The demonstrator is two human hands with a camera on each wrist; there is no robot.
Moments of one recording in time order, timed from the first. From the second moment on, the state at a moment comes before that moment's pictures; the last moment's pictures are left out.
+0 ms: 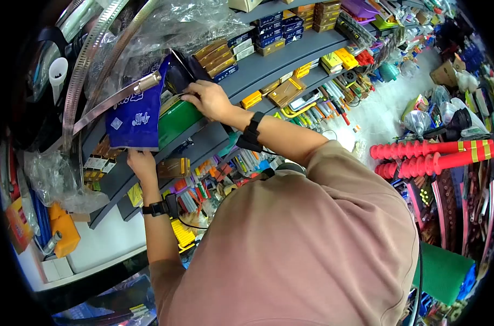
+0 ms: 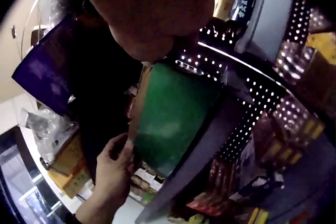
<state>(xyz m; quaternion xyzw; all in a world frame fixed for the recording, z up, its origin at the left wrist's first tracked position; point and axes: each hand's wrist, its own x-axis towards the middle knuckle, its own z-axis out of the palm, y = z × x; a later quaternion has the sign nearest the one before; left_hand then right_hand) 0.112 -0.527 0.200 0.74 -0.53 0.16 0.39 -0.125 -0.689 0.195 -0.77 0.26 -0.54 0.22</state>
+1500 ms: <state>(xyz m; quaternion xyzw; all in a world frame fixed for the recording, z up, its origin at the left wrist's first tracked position) 0.123 -0.524 0.239 0.83 -0.47 -0.03 0.29 -0.138 -0.692 0.181 -0.86 0.22 -0.40 0.21</state>
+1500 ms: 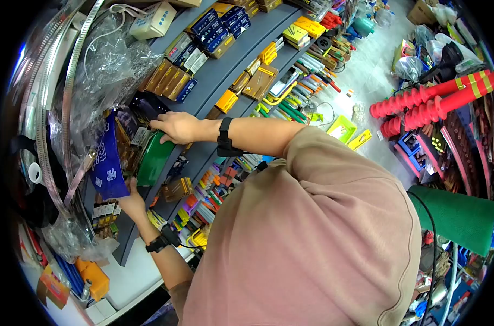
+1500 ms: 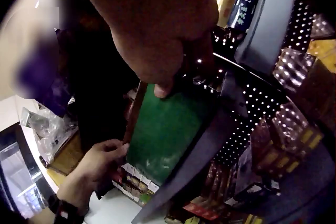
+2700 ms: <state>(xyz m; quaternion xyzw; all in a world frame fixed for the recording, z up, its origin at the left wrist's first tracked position) -0.311 -0.632 0.150 0.49 -0.63 -0.45 0.40 -0.608 -0.645 0.232 -0.64 0.23 -0.61 0.41</state>
